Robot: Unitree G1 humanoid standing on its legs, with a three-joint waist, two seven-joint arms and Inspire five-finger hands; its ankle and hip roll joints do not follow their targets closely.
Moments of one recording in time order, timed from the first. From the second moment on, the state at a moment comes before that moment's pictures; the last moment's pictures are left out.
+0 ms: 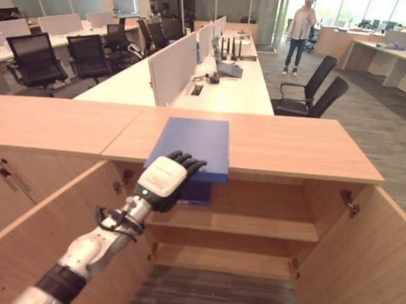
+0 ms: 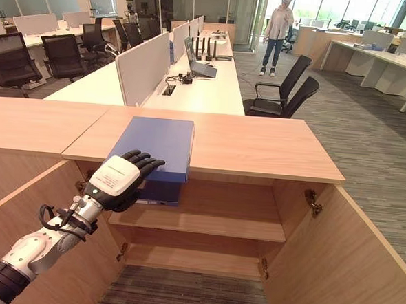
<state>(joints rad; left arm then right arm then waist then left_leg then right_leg) -0.19 0.75 -0.39 0.07 0.93 -0.17 0.33 0.06 -0.19 0.14 1.31 0.38 -0.03 0.02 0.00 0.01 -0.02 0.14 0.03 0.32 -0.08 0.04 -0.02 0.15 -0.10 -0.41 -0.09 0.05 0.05</state>
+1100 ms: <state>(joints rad) -0.28 0.72 -0.41 0.14 0.95 -0.14 0.36 0.06 -0.19 0.14 1.31 0.38 -0.04 0.02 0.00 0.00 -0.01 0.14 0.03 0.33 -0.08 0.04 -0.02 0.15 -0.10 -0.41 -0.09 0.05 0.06</state>
